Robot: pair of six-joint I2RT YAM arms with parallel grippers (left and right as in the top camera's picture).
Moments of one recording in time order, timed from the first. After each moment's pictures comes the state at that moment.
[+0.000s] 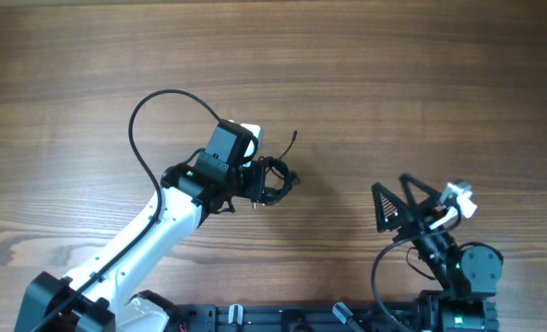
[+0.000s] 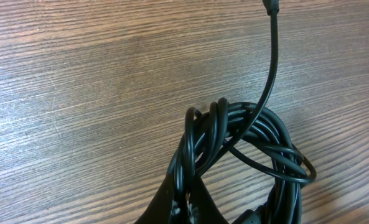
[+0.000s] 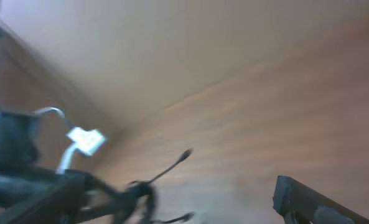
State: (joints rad) left arm -0.51 1.39 0.84 -0.49 0.12 -0.33; right arm -0.07 0.05 0.01 0.03 -0.58 0.71
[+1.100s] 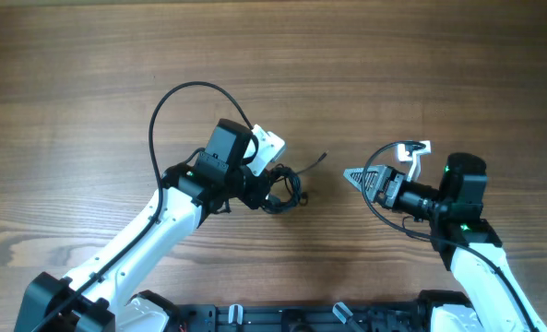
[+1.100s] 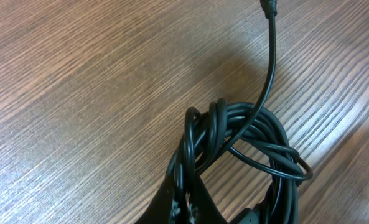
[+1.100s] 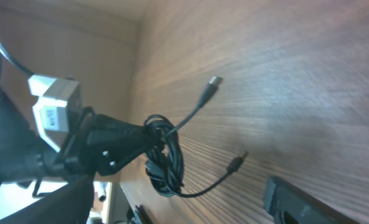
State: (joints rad) left arm -0.51 1.39 0.84 -0.47 0.28 0.09; right arm -0.05 1.08 0.35 0.08 -1.01 0.66
